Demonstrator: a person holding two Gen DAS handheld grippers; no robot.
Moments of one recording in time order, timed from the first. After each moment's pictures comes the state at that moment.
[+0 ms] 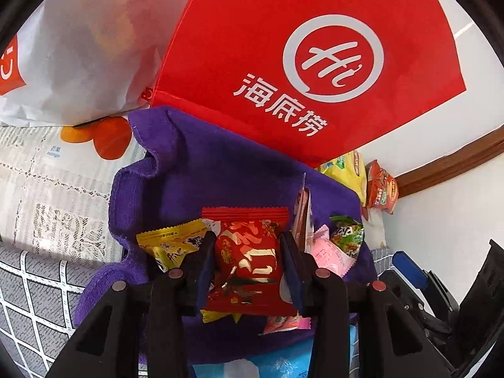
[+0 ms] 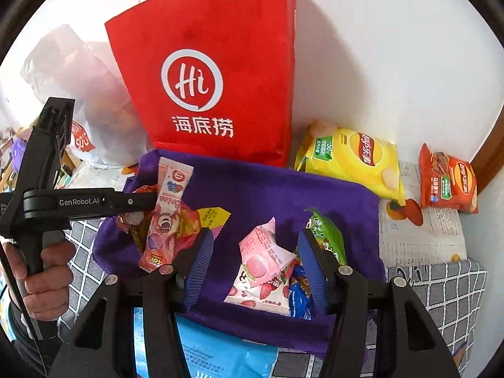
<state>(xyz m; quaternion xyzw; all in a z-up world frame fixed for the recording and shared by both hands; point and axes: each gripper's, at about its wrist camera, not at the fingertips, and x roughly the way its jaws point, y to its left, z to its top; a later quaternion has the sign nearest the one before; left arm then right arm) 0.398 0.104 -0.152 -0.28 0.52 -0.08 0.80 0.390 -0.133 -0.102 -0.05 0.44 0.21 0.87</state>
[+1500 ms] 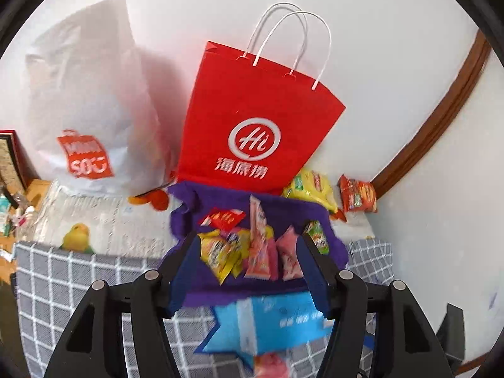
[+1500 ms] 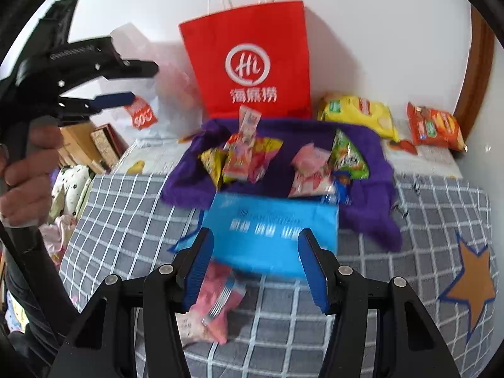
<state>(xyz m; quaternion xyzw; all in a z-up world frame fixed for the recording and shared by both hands) 0.273 0.110 -0.003 -0.16 0.42 -0.06 0.89 0.223 -0.140 -0.091 0.02 0.45 0.22 0.86</state>
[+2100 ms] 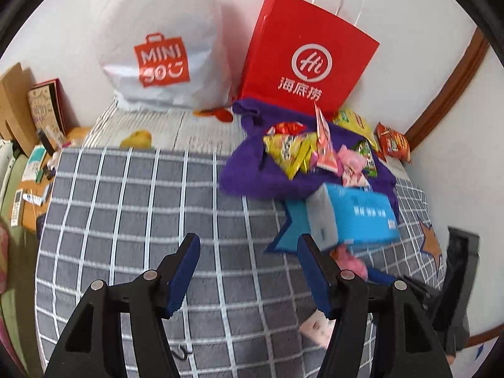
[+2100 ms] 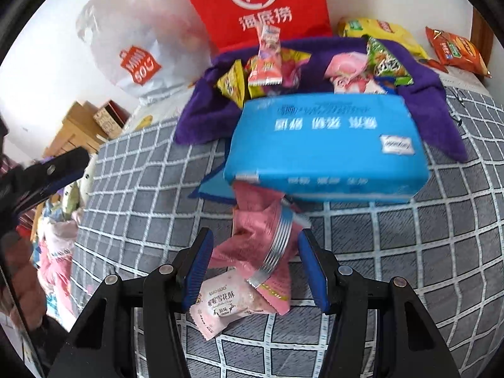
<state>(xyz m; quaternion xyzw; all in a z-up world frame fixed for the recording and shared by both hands) 0.160 0.149 -0.080 -0.14 0.47 -0.01 0.87 0.201 -0.094 -0.163 0.07 0.53 0.22 0.81</state>
